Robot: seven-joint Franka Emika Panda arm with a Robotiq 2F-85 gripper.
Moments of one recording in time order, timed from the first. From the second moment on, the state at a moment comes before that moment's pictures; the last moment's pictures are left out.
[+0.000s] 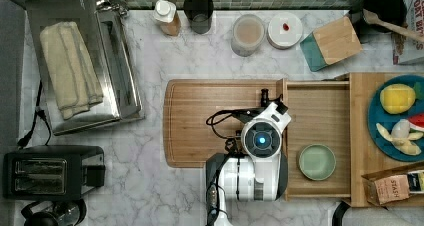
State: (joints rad) arm 0.06 0.04 -0.23 -2.52 -0.19 1.00 -0.87
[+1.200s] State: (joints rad) arm -0.06 0.18 -0.36 -2.32 -0.20 0.79 -1.27
